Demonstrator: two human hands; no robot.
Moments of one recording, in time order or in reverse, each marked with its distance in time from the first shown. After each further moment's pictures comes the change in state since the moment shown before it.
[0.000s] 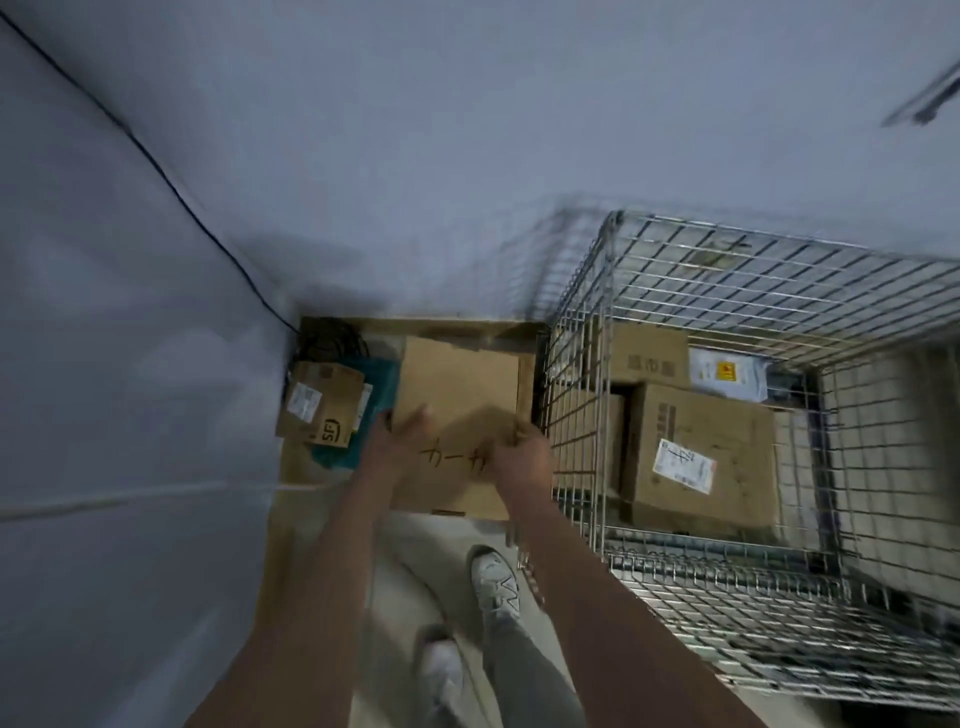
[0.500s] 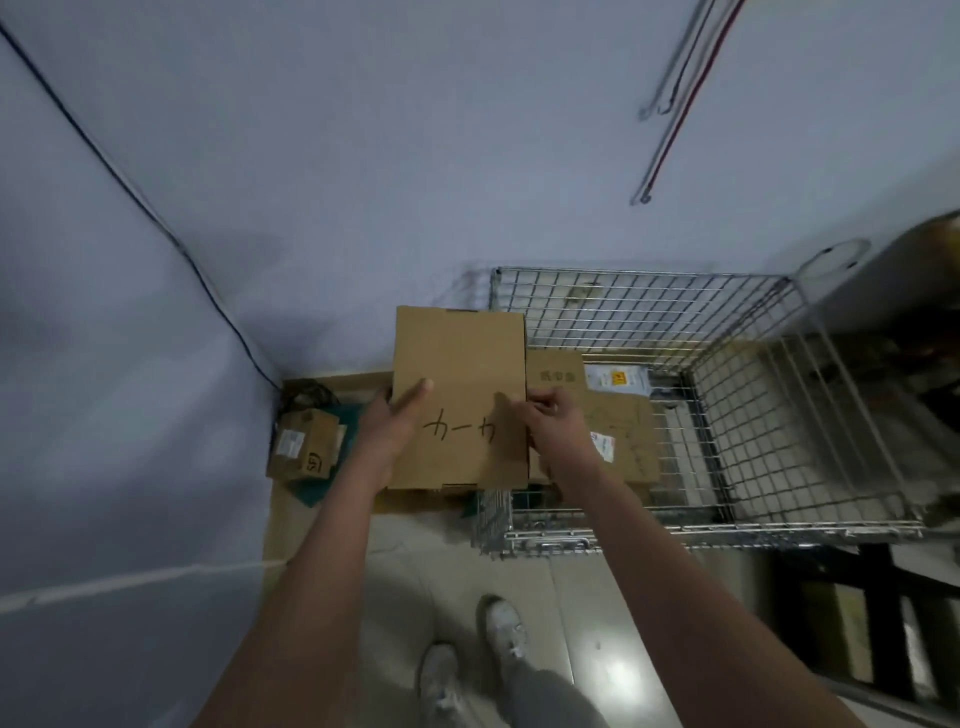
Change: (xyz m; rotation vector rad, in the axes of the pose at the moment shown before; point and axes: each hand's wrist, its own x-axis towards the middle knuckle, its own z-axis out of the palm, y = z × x) left_hand -0.292 0.083 -0.012 -0.046 -0.116 0.249; right_hand -0.230 0.026 -0.218 0.397 -0.087 -0.350
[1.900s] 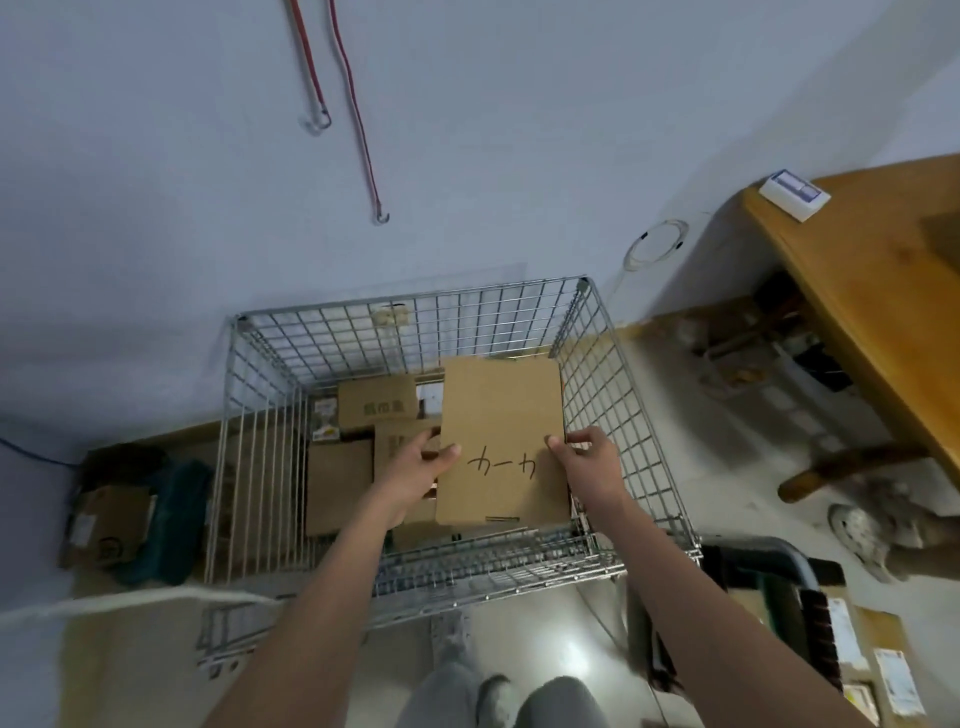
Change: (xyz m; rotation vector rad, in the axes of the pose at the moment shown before) left_hand 0.007 0.069 0.493 0.264 -0.389 -0.106; right_hand 0.144 0.037 -0.491 -0.084 0.296 0.134
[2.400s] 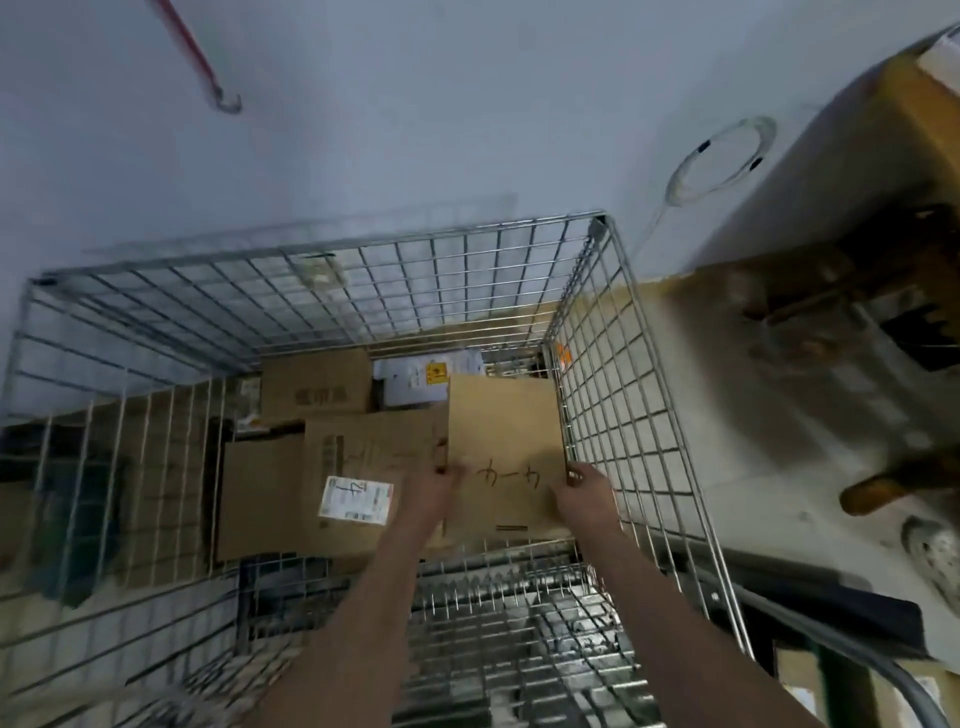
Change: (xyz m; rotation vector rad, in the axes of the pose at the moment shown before) left_hand 0.278 -0.073 0.134 0.011 0.165 -0.112; right_hand 0.260 0.140 0.019 -0.152 -0.072 0.279
